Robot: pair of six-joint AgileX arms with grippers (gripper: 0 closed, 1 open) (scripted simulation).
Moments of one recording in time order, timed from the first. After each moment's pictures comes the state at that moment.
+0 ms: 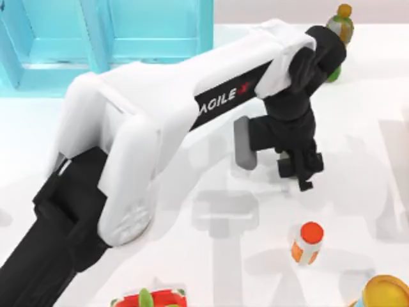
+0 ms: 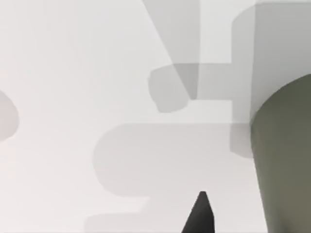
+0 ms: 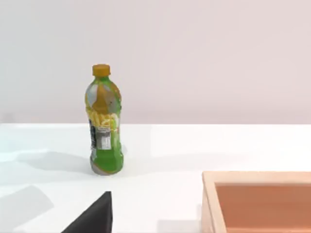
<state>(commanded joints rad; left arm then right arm) -0.81 2.62 2.36 -1.10 0.22 -2.37 0.00 0.00 0.00 0.00 0.00 0.00</state>
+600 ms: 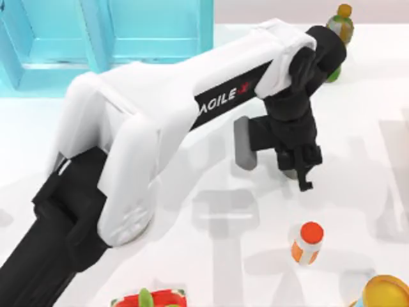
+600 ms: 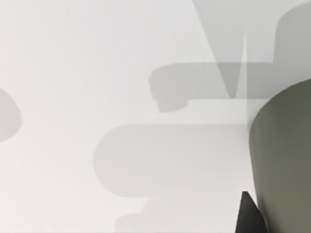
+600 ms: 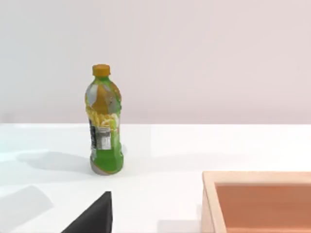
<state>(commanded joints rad) -0.81 2.62 2.36 -1.10 0.22 -2.37 0.00 0.00 0.00 0.00 0.00 0.00</state>
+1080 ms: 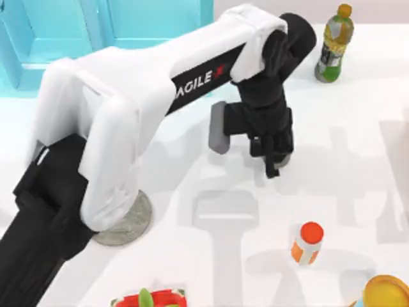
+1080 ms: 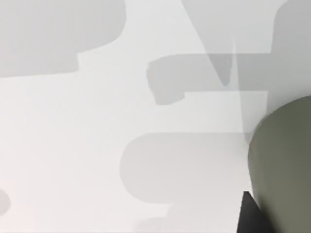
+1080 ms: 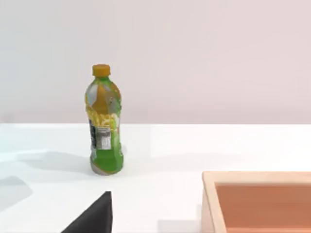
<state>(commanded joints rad) -0.73 2.57 2.31 -1.14 0.21 -2.21 0.00 0.00 0.00 0.00 0.00 0.00</state>
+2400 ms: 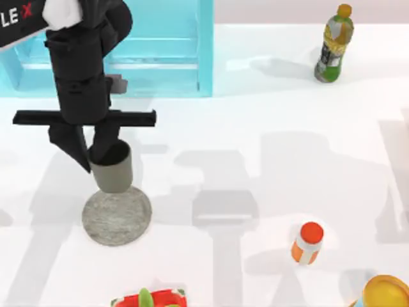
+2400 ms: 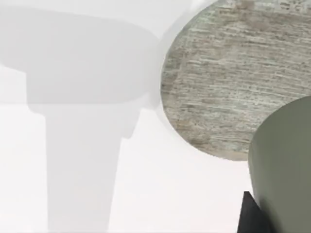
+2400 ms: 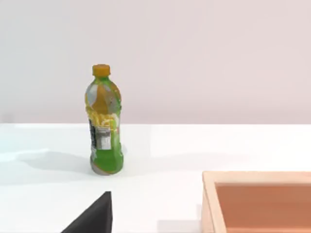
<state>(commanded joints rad) -0.34 2.08 1.72 -1.45 0.04 -0.34 0.00 0.00 0.00 0.00 0.00 0.00</state>
